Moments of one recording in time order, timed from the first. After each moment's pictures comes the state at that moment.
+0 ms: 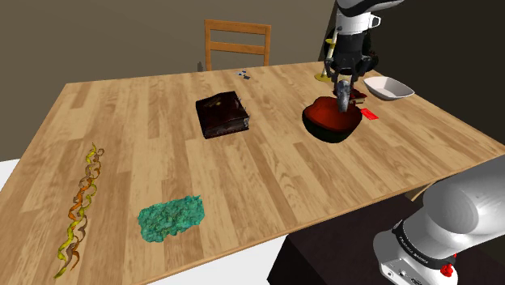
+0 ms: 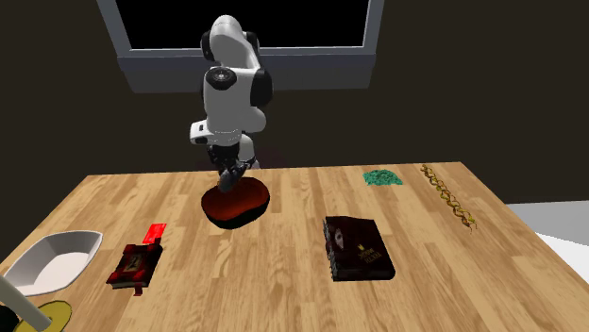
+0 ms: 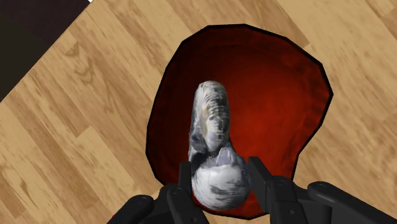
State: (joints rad) arm -0.44 -0.16 0.22 -2.01 -0.08 1.63 0.73
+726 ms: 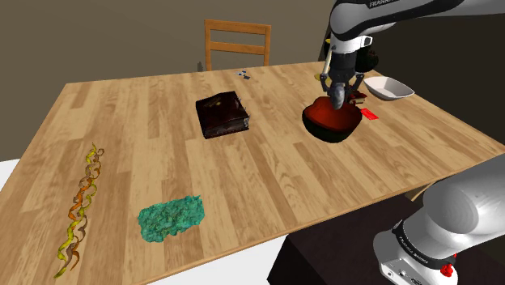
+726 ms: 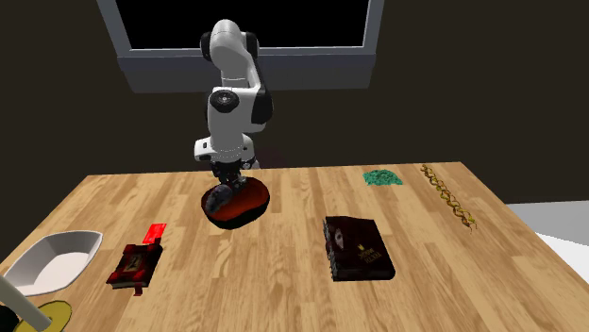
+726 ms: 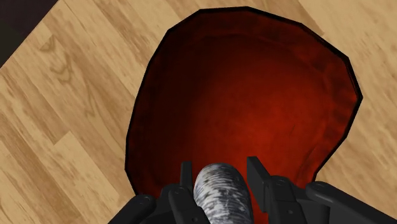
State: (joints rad) arm -0.44 -0.14 0.22 -2.12 -0.09 1.77 0.74
